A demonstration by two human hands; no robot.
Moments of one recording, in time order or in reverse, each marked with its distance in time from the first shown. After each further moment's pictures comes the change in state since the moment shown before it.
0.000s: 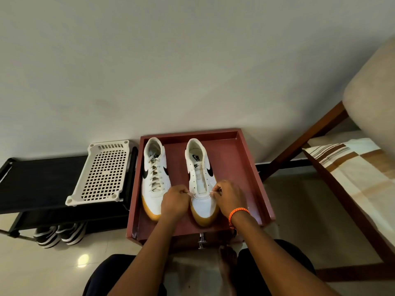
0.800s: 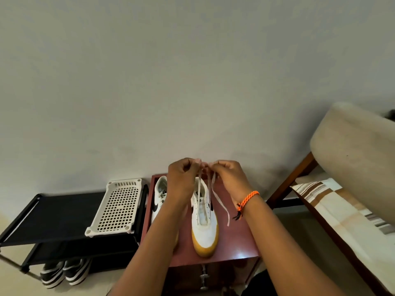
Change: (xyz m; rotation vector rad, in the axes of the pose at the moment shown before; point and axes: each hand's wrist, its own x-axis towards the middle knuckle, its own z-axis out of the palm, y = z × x) left_hand -0.126 0.176 -0.104 -0.548 0.186 0.532; right_hand -0.030 -0.142 -0.179 0.934 0.008 -0.138
